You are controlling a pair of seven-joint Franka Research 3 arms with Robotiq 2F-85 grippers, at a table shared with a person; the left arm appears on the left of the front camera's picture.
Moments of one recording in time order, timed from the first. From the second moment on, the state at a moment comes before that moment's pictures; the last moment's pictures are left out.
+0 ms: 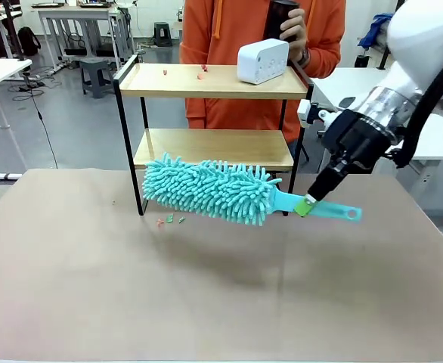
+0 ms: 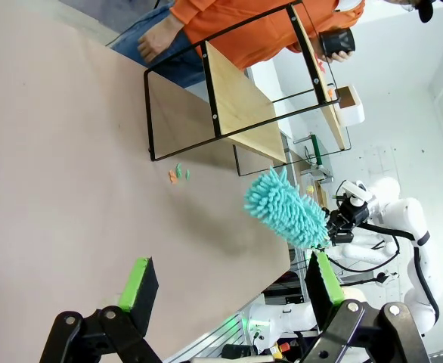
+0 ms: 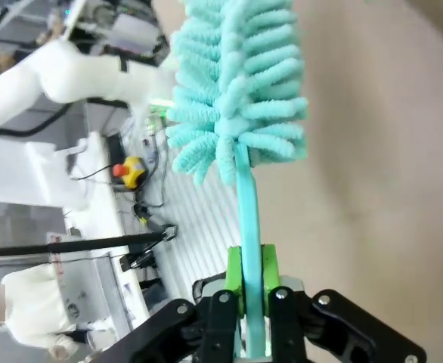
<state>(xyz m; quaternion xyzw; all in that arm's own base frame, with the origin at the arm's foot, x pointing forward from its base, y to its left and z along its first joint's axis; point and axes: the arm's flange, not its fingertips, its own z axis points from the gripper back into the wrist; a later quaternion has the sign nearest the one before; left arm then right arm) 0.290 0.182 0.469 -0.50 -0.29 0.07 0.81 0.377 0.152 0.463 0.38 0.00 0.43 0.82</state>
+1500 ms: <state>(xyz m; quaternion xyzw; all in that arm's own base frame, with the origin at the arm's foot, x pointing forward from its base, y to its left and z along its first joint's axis) 0.290 0.182 0.469 -0.50 -0.29 0.07 0.81 0.267 -0.169 0.463 0.55 -0.21 -0.12 0.80</state>
